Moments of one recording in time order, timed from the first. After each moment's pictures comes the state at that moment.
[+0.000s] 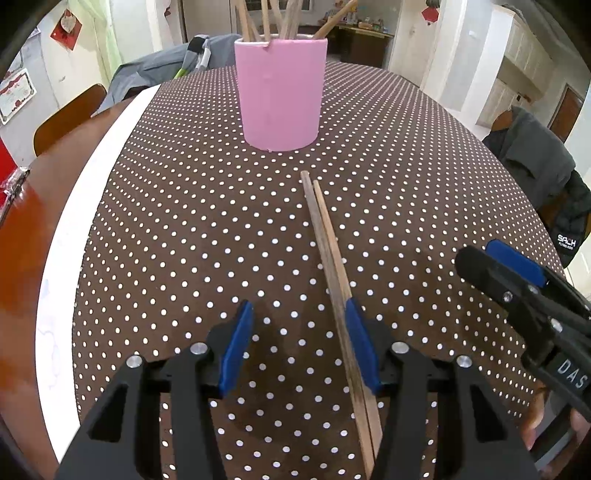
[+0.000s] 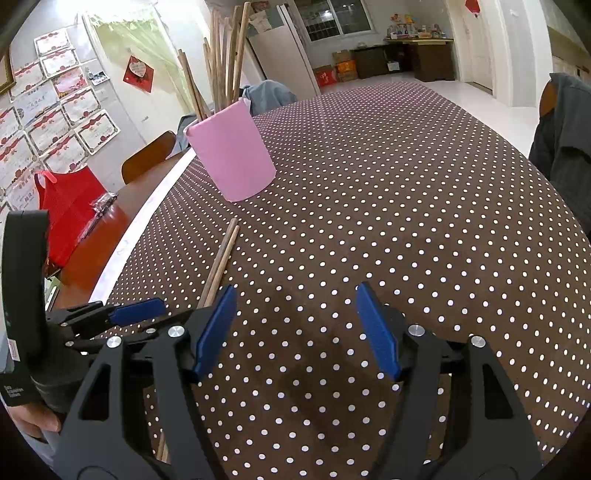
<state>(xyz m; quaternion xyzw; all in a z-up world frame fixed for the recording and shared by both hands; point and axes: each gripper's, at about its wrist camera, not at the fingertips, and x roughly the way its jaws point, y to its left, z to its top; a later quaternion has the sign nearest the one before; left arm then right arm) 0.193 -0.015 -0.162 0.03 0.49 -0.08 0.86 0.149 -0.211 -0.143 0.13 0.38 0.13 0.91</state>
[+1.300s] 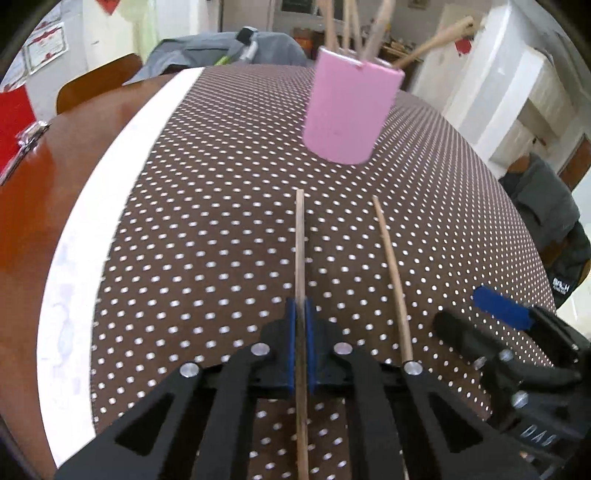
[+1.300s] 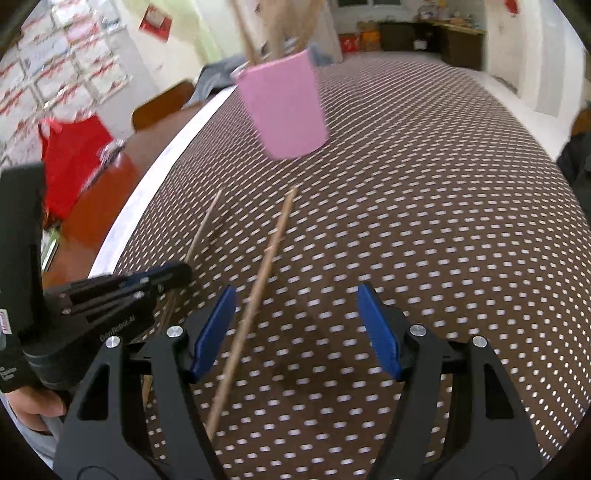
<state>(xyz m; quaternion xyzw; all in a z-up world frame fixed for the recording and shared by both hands) 0.194 0.040 -0.158 -0.05 0.49 -0.05 0.87 0.161 -0.144 -0.139 0.06 0.46 0.17 0.87</state>
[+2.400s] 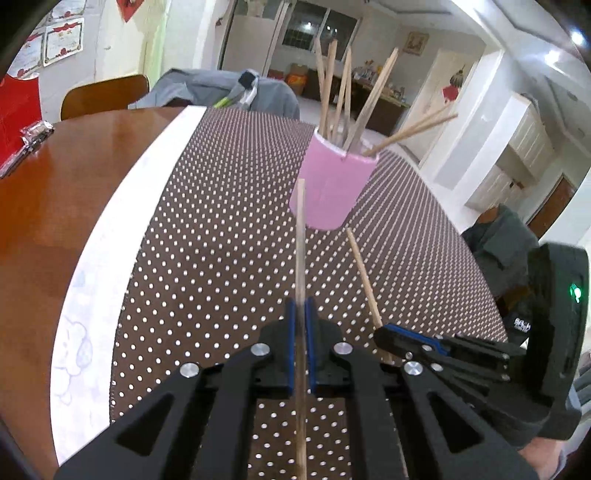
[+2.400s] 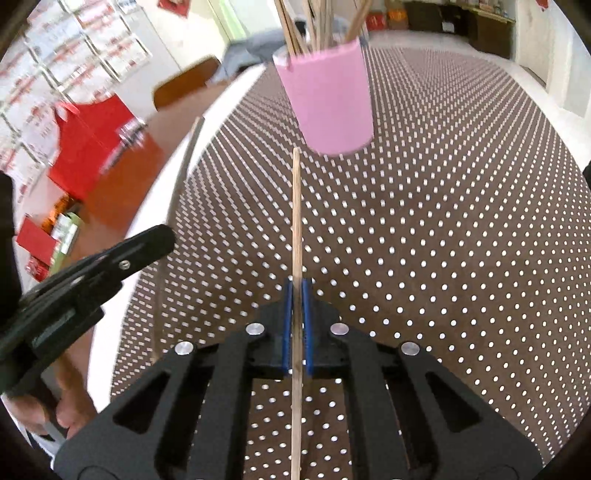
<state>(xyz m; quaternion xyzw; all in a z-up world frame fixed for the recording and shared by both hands) 0.177 0.055 -0.101 -0.11 0.41 -0.08 0.90 0.181 -0.155 -0.112 0.07 0.48 0.22 0.85</state>
